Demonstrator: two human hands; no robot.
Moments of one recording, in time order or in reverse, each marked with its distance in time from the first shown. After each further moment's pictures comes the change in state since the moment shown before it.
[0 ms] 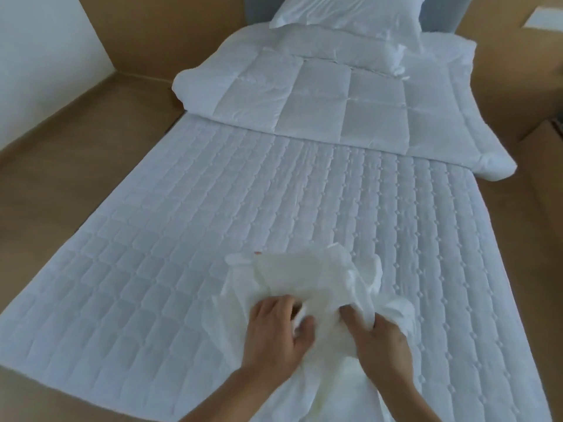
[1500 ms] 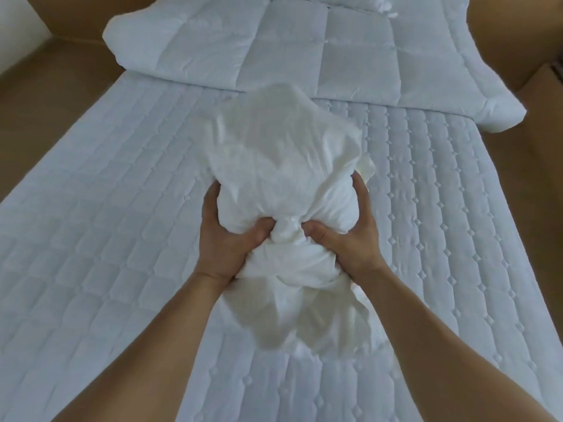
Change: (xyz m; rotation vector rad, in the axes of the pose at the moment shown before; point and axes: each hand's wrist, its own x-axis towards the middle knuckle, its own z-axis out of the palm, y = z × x) left_hand 0.139 -0.058 0.067 -0.615 0.139 -0.309; right_hand 0.171 -0.021 0.025 0.645 -0.053 -0.512
